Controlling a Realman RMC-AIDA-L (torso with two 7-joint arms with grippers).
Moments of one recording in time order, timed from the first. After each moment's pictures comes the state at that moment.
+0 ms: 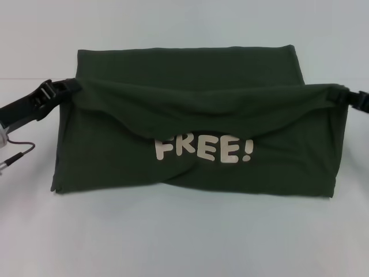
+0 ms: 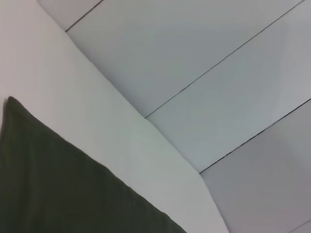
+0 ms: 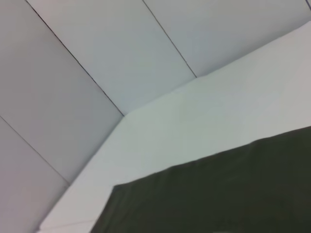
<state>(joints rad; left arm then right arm) -0.62 -2.09 0.21 0.56 2.01 1.25 -2.03 0.59 2.02 -0.38 -0.59 -2.01 -1.27 1.86</state>
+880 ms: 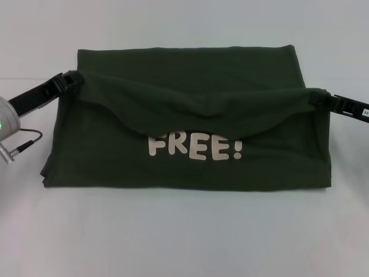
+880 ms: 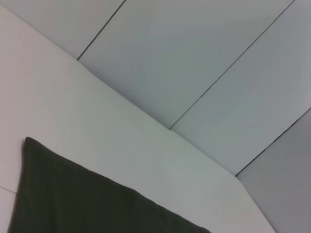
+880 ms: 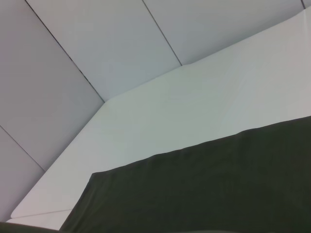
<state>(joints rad) -0.67 -2.11 0.29 0.57 1.98 1.06 -1.90 0.62 2.06 -0.46 -0.58 -2.00 -1.12 1.84</state>
